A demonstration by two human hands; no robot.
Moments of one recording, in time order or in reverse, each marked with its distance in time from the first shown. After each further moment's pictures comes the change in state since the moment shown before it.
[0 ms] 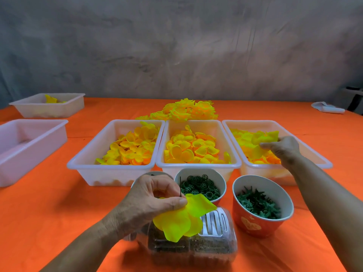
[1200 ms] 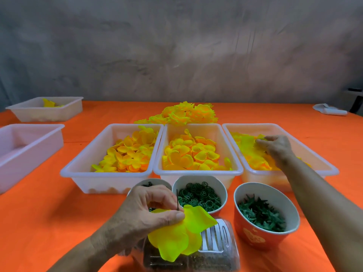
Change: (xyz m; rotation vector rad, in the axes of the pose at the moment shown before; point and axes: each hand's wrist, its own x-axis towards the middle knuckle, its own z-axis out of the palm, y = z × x) left_hand 0.001 0.003 -0.002 -0.057 -0.045 0.003; right_hand 0.016 -0.004 0.021 0.122 -0.090 -0.084
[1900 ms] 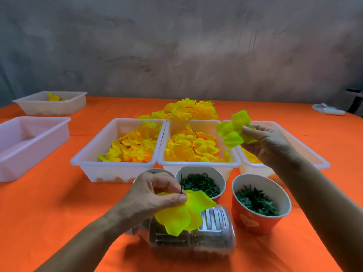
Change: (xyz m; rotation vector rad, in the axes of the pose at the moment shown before) left_hand 0.000 -0.002 0.004 0.011 0.041 0.004; right_hand -0.097 -0.078 -0.002 0.674 -0.384 0.069
